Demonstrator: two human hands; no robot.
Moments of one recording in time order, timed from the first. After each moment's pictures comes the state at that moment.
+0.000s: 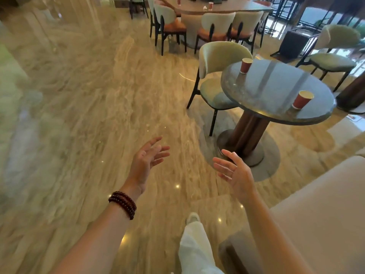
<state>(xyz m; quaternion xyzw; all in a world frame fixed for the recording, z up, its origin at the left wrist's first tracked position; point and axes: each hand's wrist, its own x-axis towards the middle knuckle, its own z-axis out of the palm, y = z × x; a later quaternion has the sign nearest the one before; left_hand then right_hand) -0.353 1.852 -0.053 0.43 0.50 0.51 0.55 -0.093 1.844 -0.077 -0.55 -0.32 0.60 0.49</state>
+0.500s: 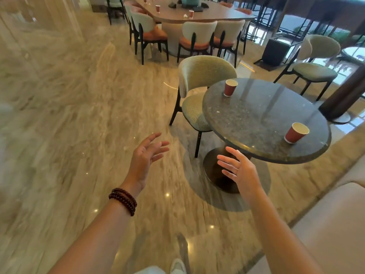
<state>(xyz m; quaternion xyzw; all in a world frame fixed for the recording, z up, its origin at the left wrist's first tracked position) -0.252 2.131 -0.030 0.44 0.47 0.51 0.57 0.011 2.103 -0.050 -0.58 -0.33 0.54 0.52</state>
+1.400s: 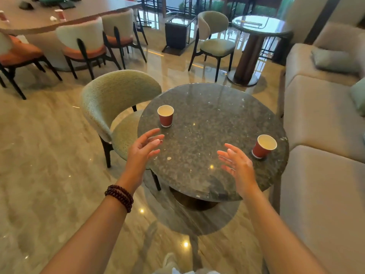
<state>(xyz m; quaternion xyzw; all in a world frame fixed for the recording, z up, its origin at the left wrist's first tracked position) -0.052 2.544 -0.032 0.60 0.32 0.32 0.66 0.145 2.370 -0.060 -0.65 -0.13 0.33 0.67</state>
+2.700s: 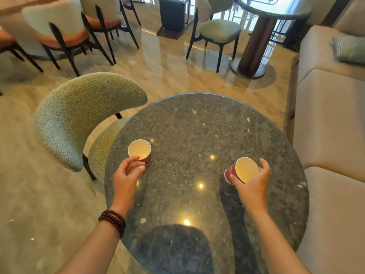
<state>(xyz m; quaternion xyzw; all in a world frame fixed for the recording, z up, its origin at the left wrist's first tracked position) 0.119 2.681 -0.113 0.52 0.48 0.37 0.61 0.353 2.485 -0.128 -0.83 -0.16 0.14 0.52</state>
